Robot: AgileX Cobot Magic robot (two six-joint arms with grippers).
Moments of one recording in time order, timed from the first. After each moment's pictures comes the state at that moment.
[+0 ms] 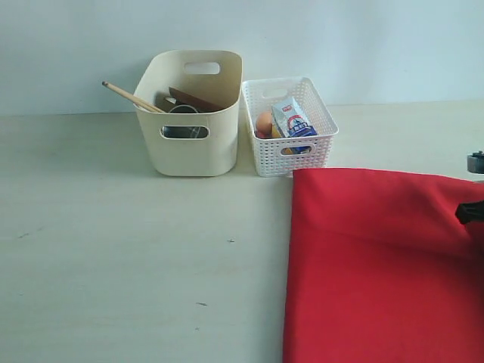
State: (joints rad) left arm -0.24 0.01 0.00 -0.25 0.26 0.39; right arm -0.26 2.02 -1.16 0.05 0.95 -0.19
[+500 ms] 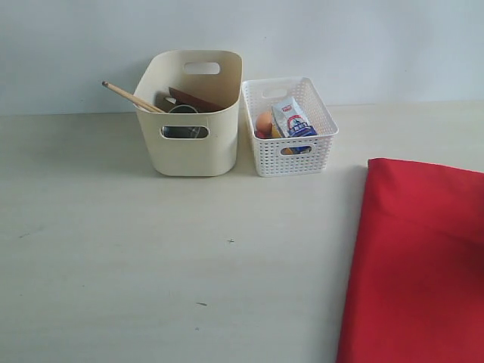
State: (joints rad) left arm -0.24 0.01 0.00 -0.25 0.26 0.39; right arm -0.56 2.02 -1.16 0.09 0.89 -0.14
